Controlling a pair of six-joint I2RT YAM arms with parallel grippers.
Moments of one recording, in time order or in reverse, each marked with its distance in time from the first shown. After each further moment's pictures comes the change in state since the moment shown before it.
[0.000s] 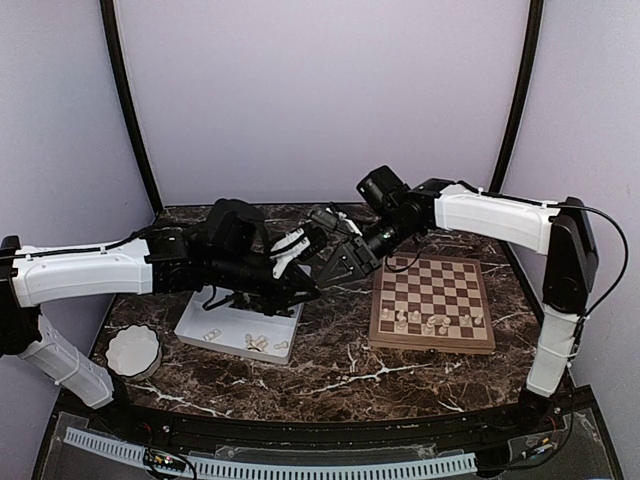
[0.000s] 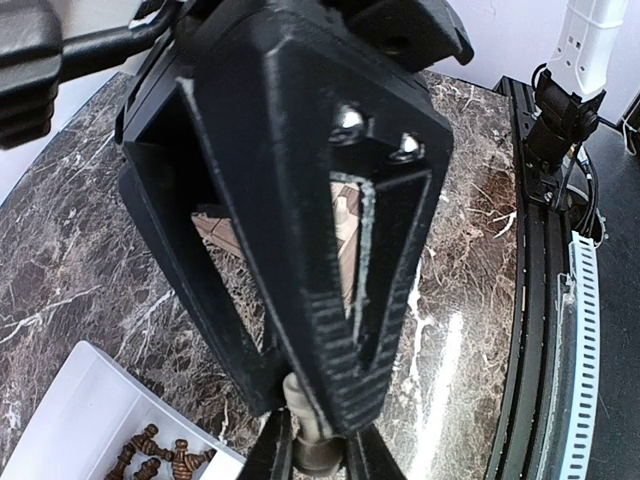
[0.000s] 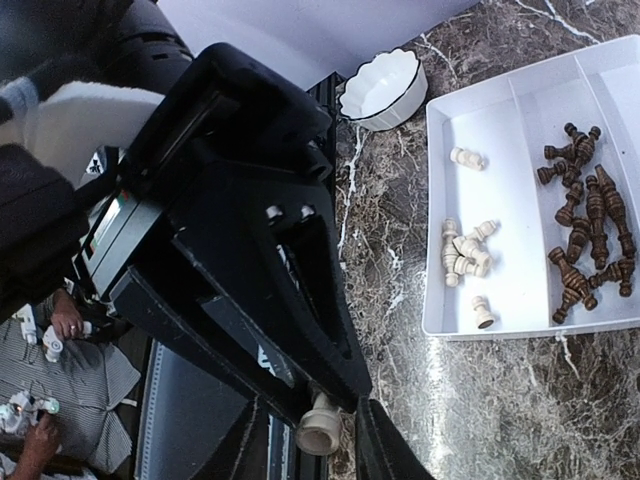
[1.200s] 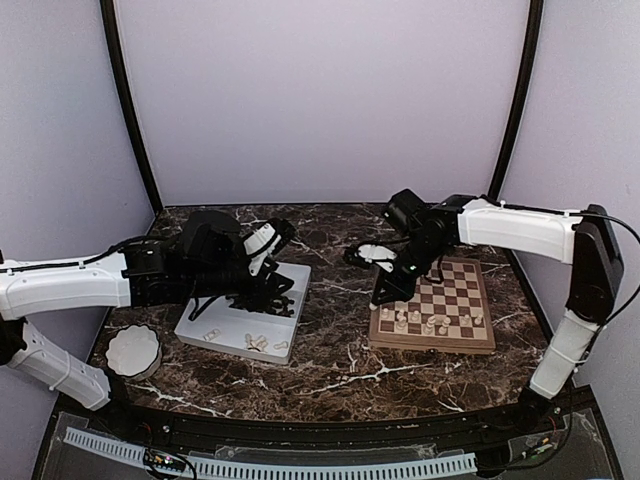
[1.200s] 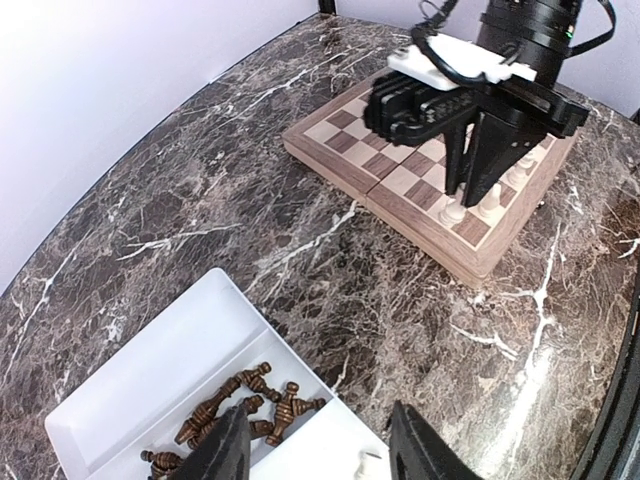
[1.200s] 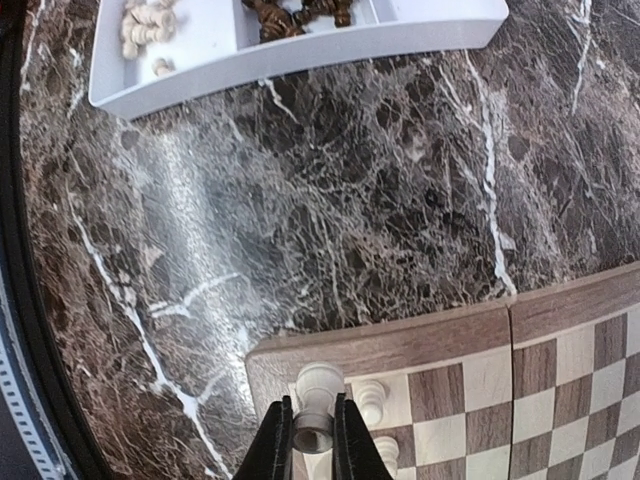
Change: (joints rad) left arm 0.004 -0.133 -0.137 0.038 -0.356 -0.073; right arm -0.043 -0.136 -0.230 -0.099 0.754 -0.306
